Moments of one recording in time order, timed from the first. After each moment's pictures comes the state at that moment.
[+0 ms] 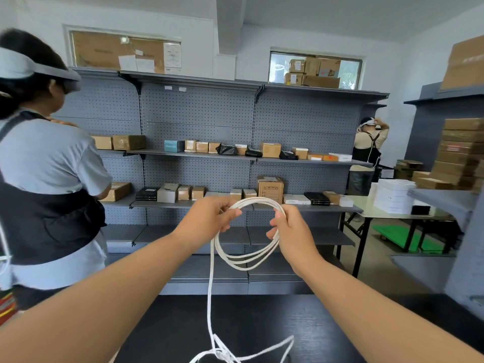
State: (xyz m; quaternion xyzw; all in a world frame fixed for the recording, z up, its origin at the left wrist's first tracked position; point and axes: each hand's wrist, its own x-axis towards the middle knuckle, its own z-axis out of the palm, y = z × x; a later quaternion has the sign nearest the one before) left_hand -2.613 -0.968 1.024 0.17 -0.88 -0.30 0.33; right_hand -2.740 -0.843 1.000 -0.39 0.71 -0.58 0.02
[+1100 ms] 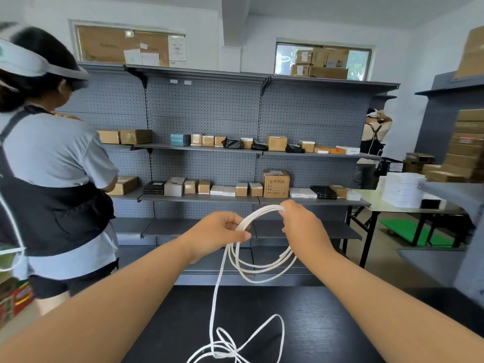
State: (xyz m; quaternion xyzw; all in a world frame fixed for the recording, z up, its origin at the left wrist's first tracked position) left_hand -2.605 -0.970 0.991 0.17 -0.83 -0.50 0.20; right_hand -2.748 -0.836 0.996 -0.48 0.82 -0.29 -0.13
